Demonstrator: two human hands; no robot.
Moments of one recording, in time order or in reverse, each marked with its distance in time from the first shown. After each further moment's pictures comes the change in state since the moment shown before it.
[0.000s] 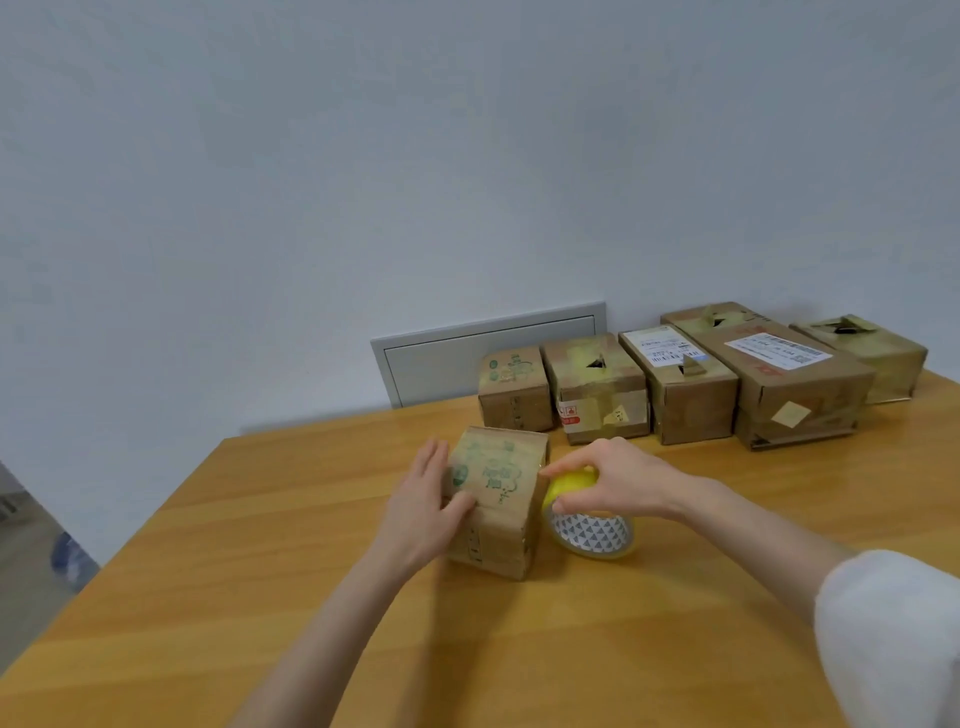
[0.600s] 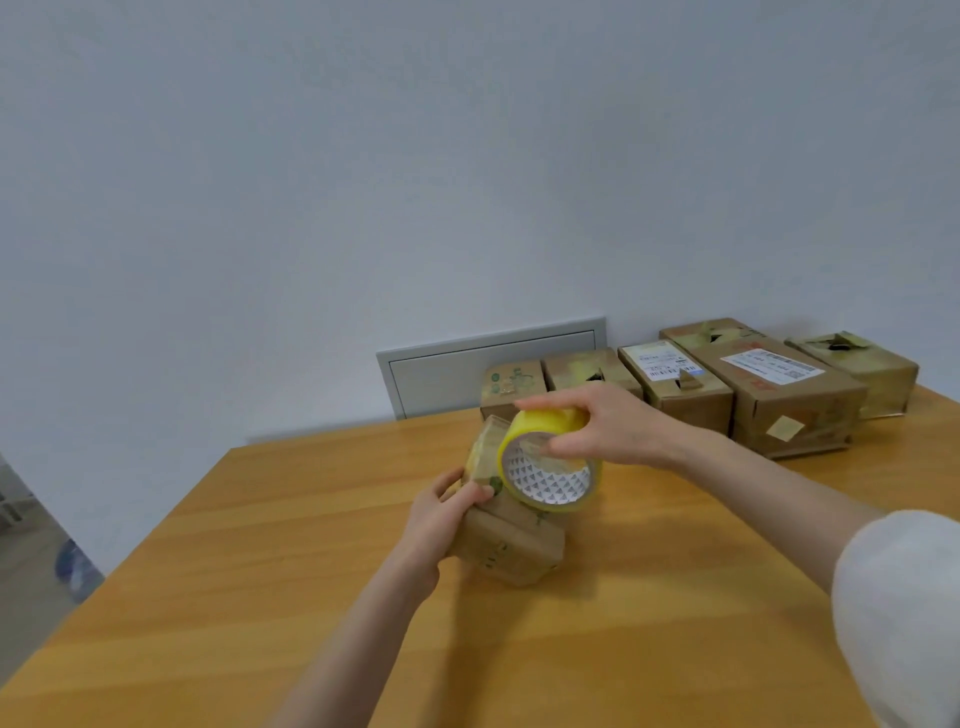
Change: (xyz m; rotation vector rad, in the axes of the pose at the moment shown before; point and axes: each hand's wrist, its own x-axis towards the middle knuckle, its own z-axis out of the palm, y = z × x) left_hand -0.008 0.022 0.005 -0.964 -0.030 -0.385; right_hand -0.005 -0.041 -0.054 0.178 0.158 -0.219
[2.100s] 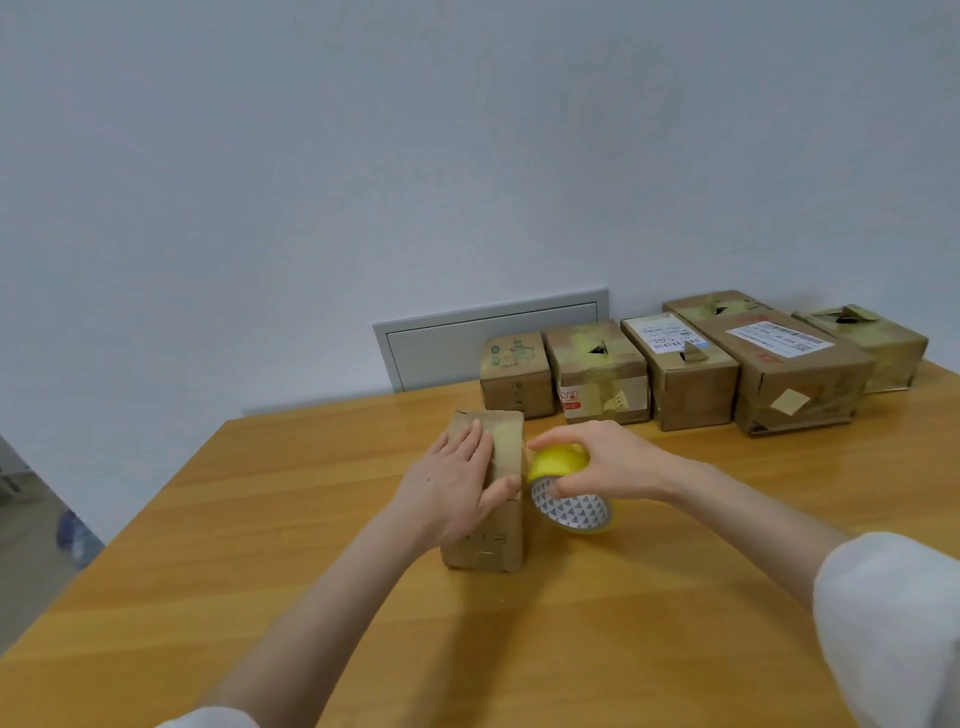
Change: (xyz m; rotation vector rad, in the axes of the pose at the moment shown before) left_hand 0.008 0.014 0.001 1.572 -0.158 0.530; right_hand -0.012 0.036 0.050 -0.146 -0.139 0.135
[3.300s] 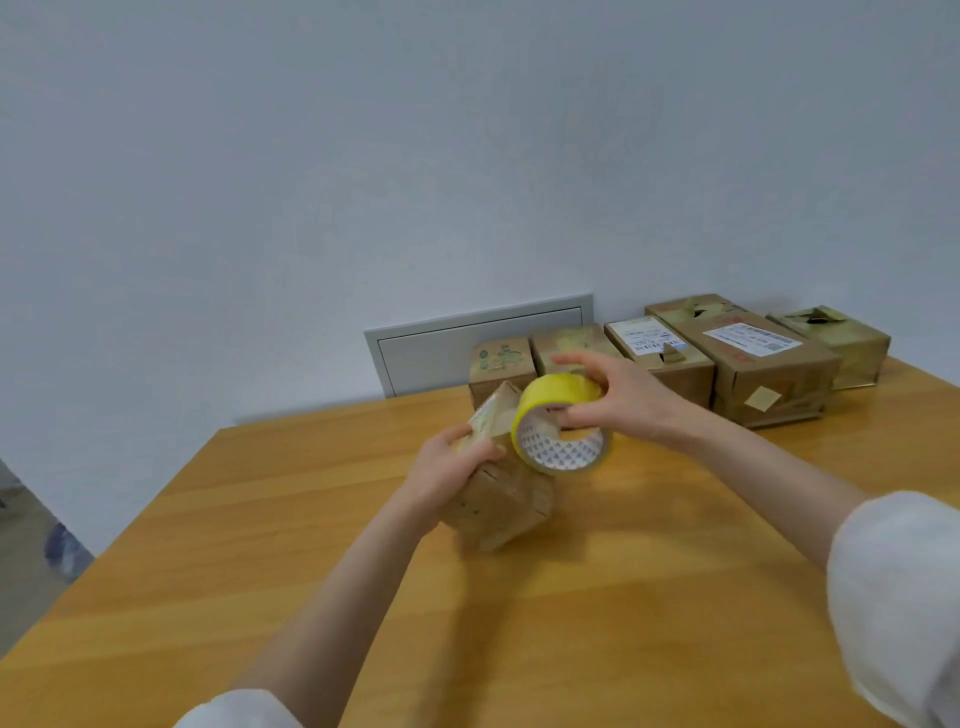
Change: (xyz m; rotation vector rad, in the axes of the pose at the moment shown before) left_hand 0.009 0.011 -0.005 -1.259 0.111 -0.406; right_hand -0.019 -0.010 -0.052 0.286 0.235 0.018
